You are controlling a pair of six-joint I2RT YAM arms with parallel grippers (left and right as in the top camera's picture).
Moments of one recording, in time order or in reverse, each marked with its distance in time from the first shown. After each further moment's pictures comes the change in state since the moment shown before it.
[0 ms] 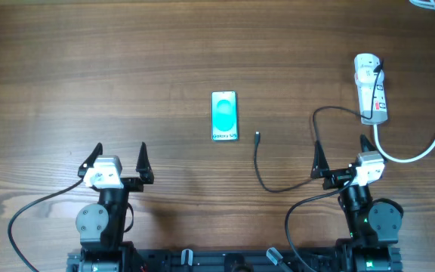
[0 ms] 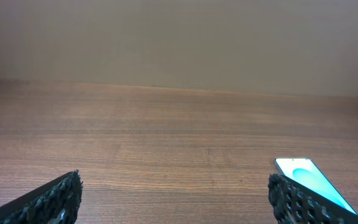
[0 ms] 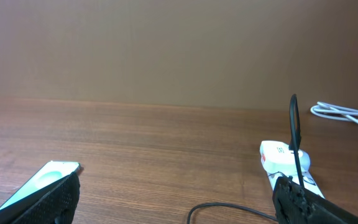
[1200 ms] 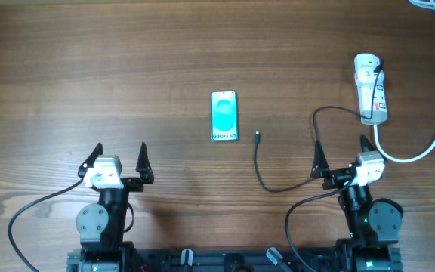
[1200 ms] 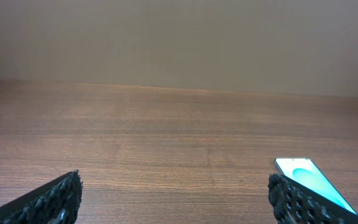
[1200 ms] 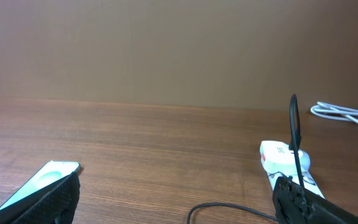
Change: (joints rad) left arm 0.000 0.000 0.000 0.000 0.000 0.000; right arm 0.000 0.000 0.000 0.000 0.000 0.000
